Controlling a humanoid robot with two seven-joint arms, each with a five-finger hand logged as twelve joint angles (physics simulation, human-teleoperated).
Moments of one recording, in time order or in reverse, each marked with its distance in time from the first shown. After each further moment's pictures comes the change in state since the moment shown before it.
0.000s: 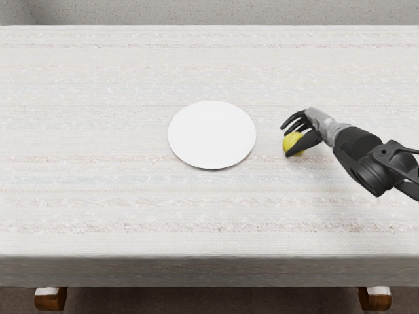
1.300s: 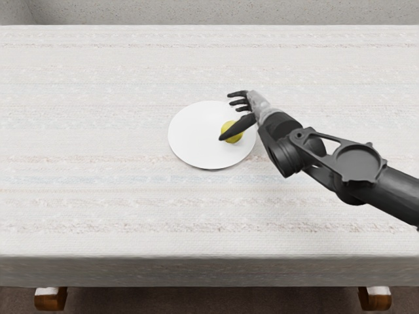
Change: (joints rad) left arm 0.009 0.000 0.000 0.000 0.000 0.000 0.000; right arm 0.051 0.427 0.134 -0.257 0.023 -0.158 -0.038
